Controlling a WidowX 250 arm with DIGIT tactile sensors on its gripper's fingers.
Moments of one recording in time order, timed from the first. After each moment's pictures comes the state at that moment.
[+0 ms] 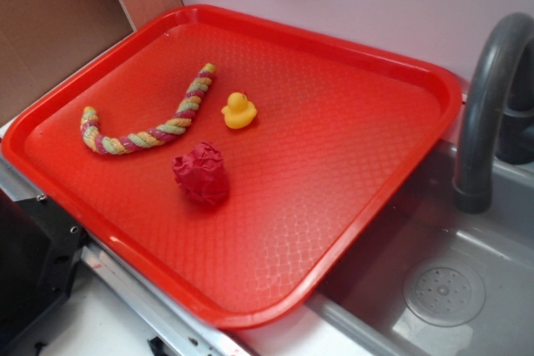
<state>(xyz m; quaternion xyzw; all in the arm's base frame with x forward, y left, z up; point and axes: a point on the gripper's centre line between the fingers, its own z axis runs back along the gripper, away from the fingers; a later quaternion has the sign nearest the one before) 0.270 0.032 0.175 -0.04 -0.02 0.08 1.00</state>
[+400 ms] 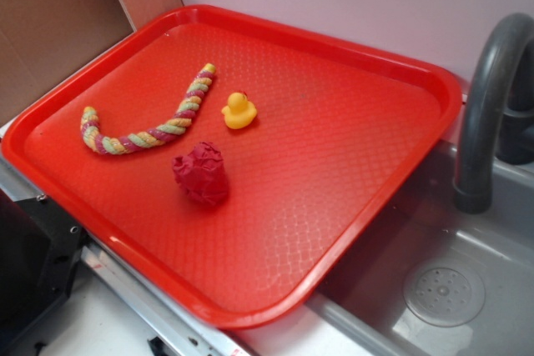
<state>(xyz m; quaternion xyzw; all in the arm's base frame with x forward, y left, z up) 0.212 0.003 0.221 -0.08 -0.01 0.09 0.99</state>
